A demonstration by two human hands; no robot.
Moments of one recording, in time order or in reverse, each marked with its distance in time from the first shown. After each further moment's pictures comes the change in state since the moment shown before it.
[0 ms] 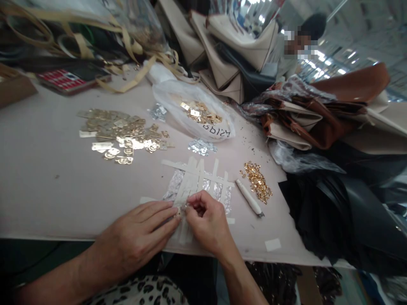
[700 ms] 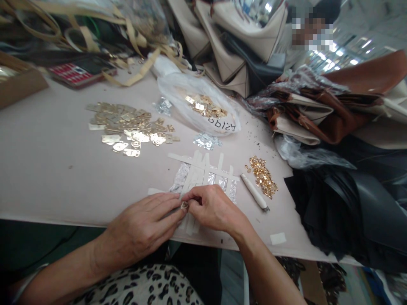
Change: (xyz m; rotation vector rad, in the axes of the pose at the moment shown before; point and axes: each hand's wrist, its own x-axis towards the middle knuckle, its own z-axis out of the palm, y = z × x) left_hand 0.003 0.000 -0.006 -0.001 -0.003 0.014; right_hand 0.020 -0.031 -0.016 -0.499 -0.398 -0.120
